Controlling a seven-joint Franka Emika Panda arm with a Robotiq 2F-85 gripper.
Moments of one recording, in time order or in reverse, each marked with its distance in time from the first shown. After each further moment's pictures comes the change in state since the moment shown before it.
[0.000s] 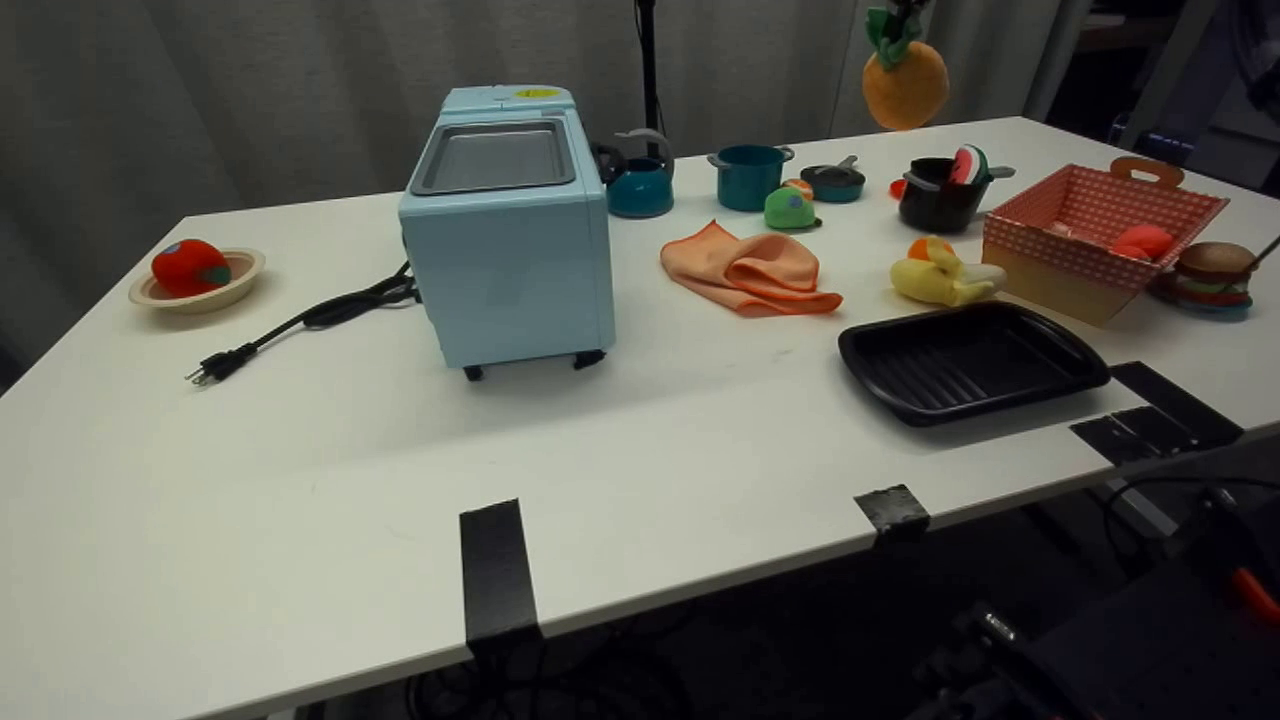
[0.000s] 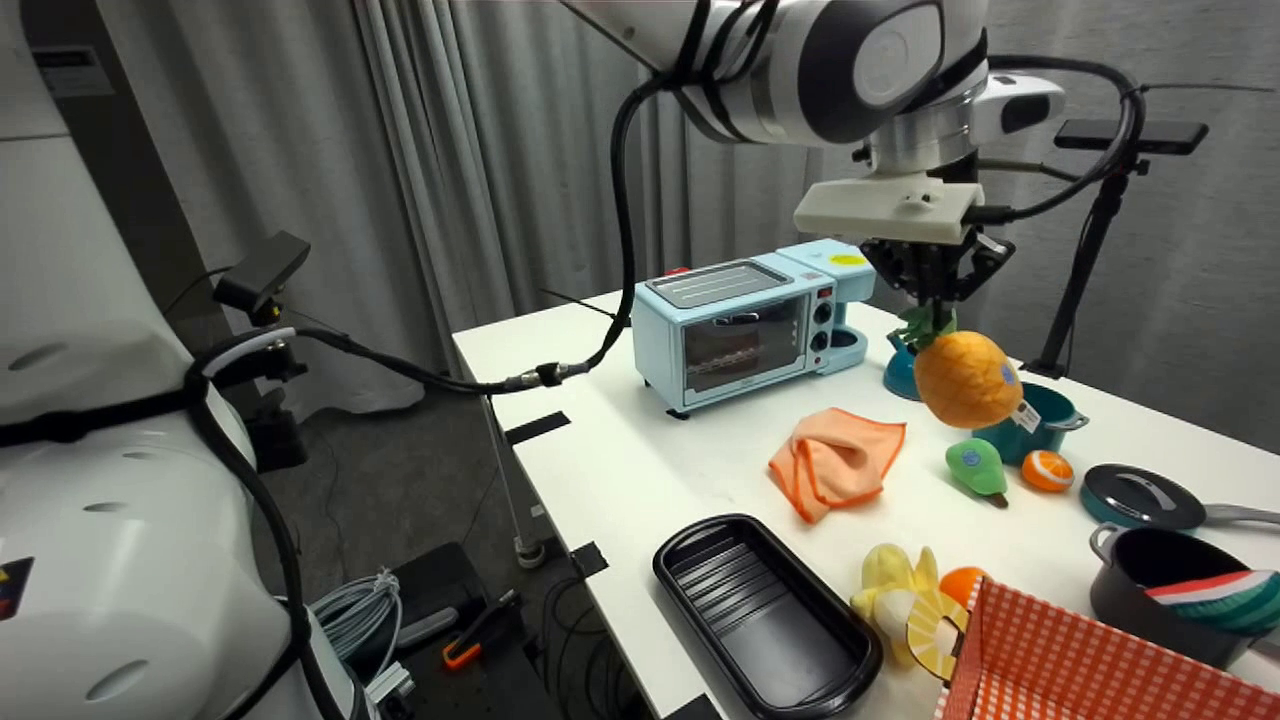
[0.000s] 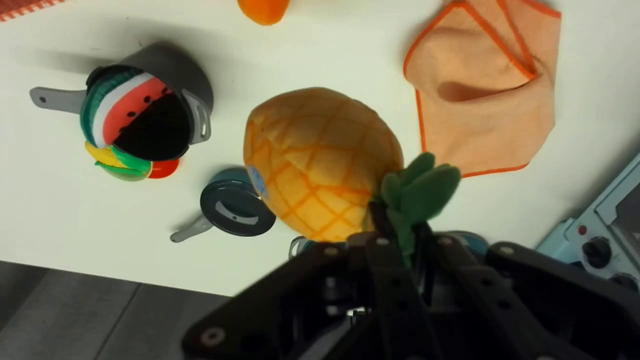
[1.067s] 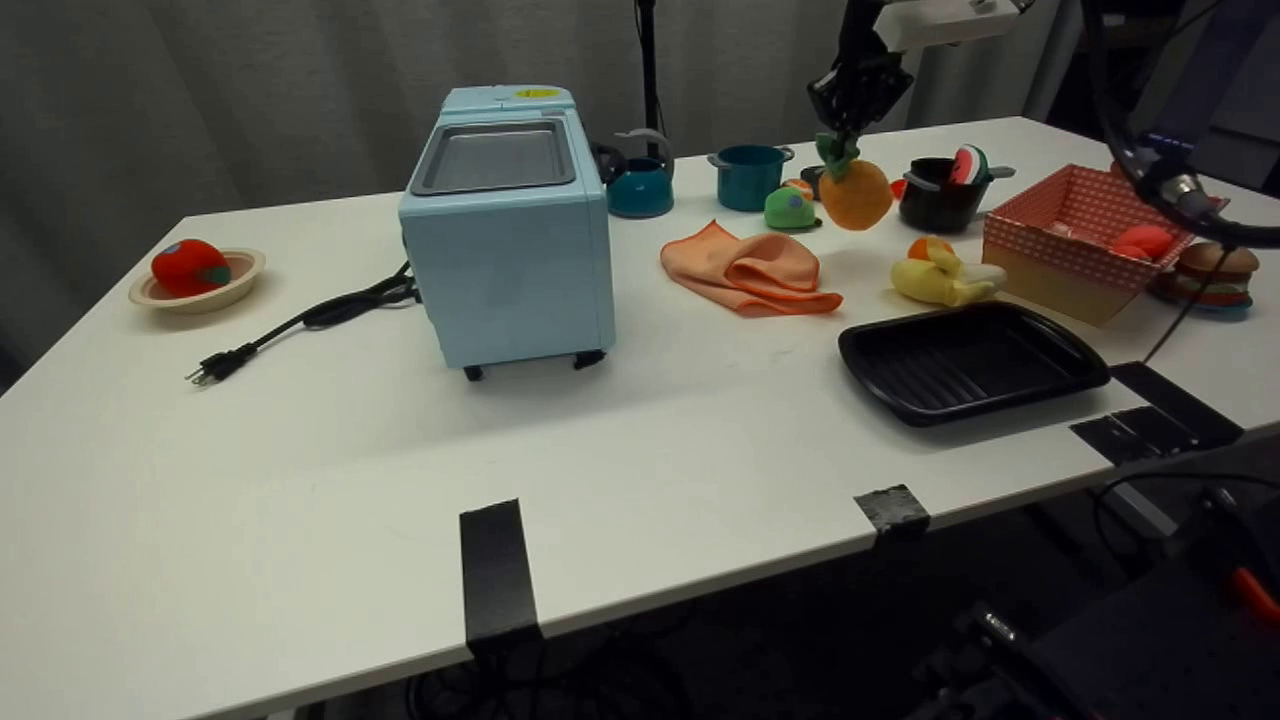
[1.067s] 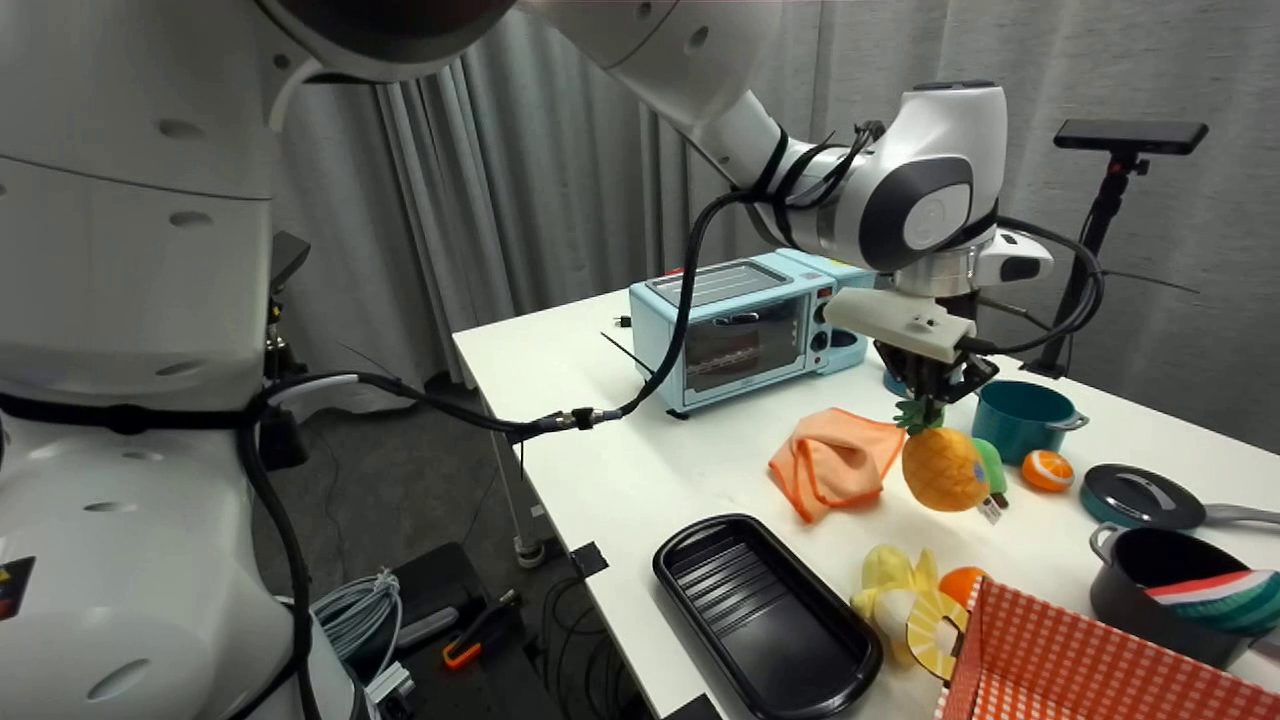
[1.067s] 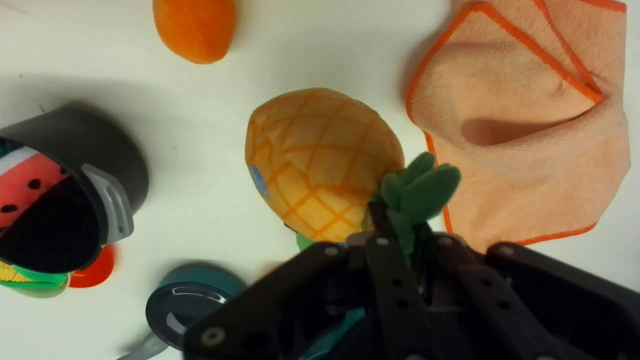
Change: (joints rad) arm 0.002 0.360 0.015 0.214 0.034 -0.030 0.087
